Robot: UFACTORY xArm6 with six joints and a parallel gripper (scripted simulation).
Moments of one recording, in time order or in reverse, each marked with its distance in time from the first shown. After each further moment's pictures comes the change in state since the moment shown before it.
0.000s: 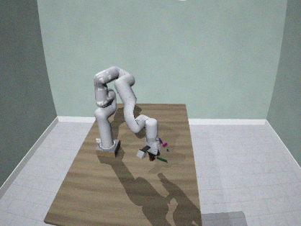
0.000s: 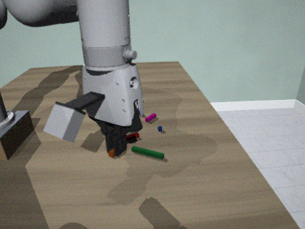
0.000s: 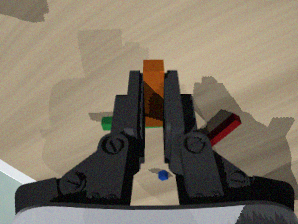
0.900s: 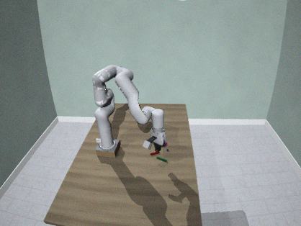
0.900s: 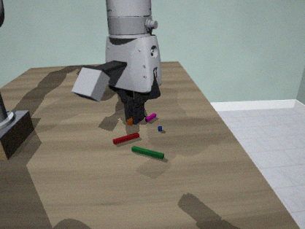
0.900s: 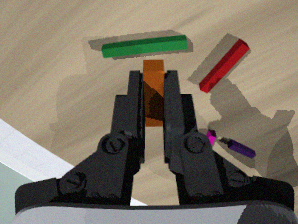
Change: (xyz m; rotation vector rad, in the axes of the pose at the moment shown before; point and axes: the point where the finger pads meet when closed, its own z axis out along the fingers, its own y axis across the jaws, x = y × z) arm -0.063 -0.003 -0.038 -0.001 -0.007 0.029
